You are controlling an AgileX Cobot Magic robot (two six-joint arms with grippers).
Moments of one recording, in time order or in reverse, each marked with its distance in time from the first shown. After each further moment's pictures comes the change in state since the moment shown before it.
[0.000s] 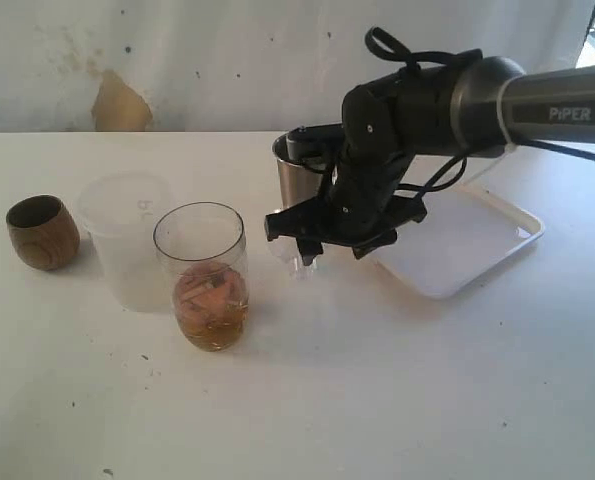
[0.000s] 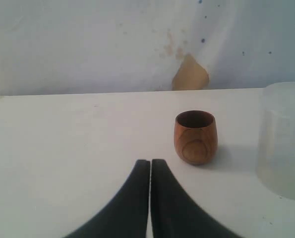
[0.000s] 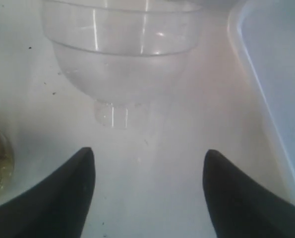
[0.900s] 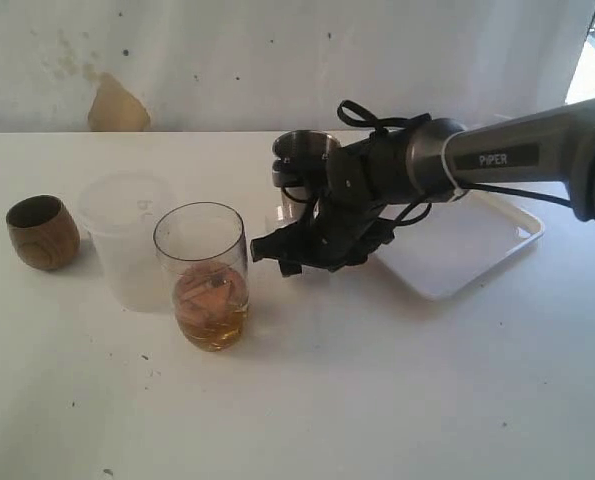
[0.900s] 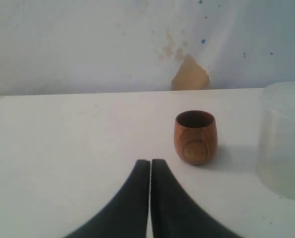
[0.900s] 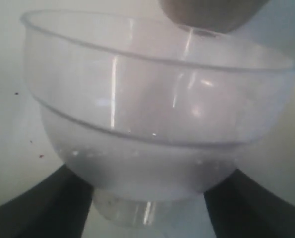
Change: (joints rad) left arm 0.000 0.000 0.000 0.000 0.000 0.000; right arm 0.000 0.158 0.001 0.037 -0.265 -0.049
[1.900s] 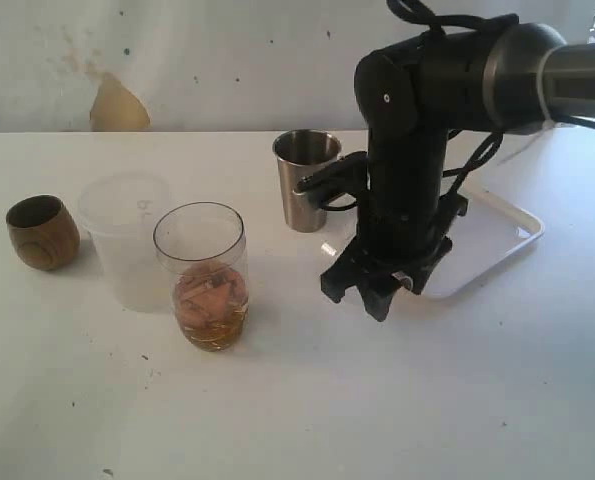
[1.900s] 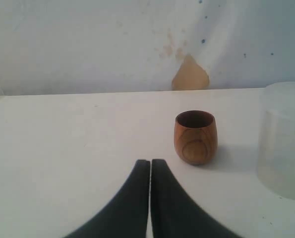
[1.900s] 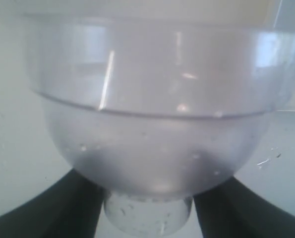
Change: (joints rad) left arm 0.000 0.000 0.000 0.000 0.000 0.000; right arm 0.000 -0.256 0.002 -0.056 0.740 -0.385
